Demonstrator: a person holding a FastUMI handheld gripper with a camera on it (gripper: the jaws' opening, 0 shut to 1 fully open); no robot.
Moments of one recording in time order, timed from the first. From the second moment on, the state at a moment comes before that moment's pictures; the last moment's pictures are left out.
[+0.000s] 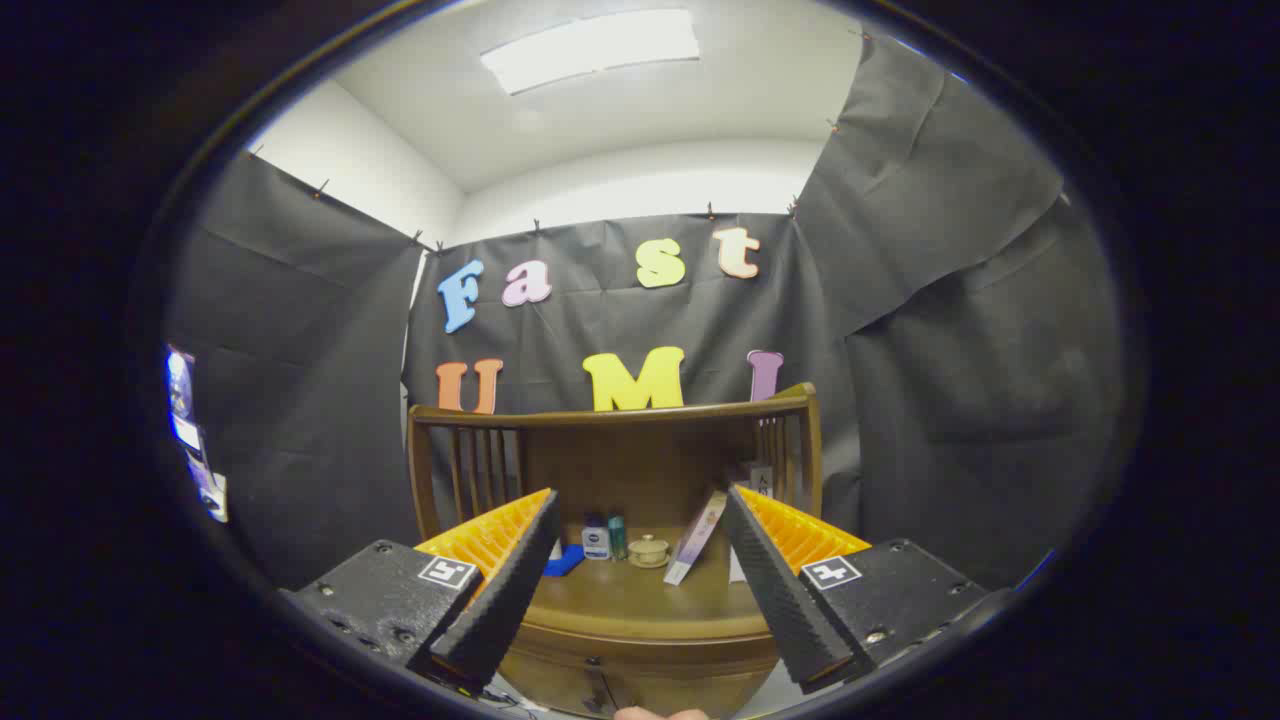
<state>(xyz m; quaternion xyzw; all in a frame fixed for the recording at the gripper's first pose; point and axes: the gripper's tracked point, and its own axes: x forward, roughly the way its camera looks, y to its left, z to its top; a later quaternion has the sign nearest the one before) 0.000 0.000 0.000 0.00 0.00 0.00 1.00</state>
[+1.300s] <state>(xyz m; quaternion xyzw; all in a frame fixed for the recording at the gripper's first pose) 0.006 0.019 -0.022 -0.02 0.00 0.00 1.00</state>
